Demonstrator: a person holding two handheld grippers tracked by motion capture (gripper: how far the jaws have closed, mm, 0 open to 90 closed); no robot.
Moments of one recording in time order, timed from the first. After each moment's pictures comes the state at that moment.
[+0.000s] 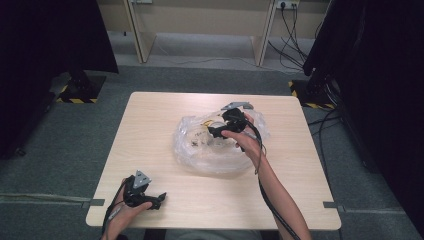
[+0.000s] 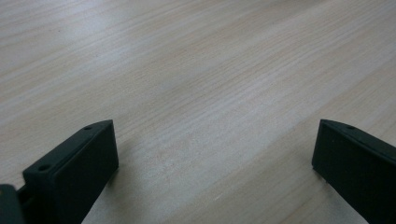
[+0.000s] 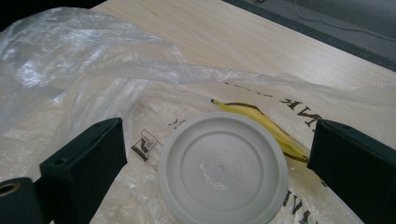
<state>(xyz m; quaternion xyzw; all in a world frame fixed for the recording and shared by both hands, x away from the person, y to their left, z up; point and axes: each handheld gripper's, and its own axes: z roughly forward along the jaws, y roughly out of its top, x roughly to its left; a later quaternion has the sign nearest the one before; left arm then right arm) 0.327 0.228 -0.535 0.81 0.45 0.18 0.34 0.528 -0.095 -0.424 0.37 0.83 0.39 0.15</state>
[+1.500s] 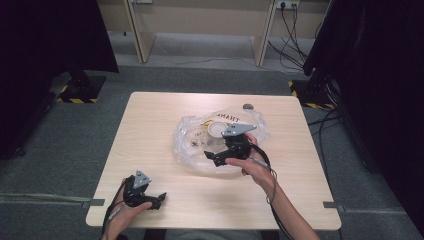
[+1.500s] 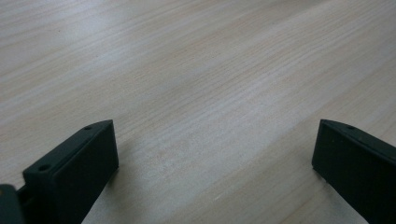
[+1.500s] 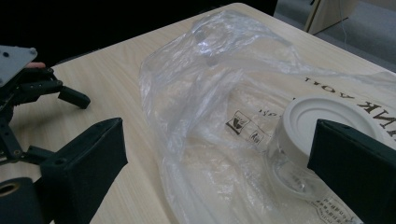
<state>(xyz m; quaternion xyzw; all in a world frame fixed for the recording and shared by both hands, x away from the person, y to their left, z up) 0.328 0.228 -0.535 0.81 0.45 0.18 0.34 0.428 -0.102 -0.410 0.27 0.84 0.45 0.12</state>
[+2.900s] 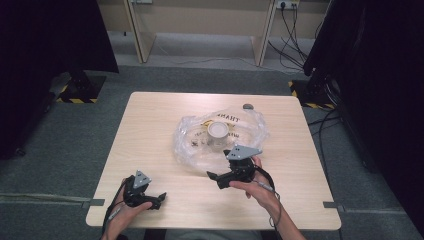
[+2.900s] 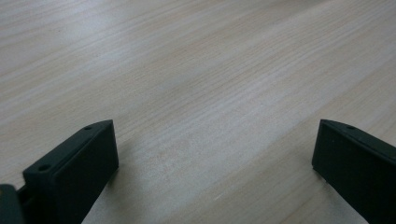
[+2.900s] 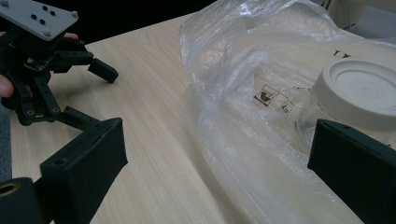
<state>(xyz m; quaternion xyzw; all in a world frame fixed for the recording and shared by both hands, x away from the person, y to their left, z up) 0.328 0.228 -0.535 0.81 0.45 0.18 0.34 0.379 -0.115 -0.440 0.26 0.83 0.47 0.13</state>
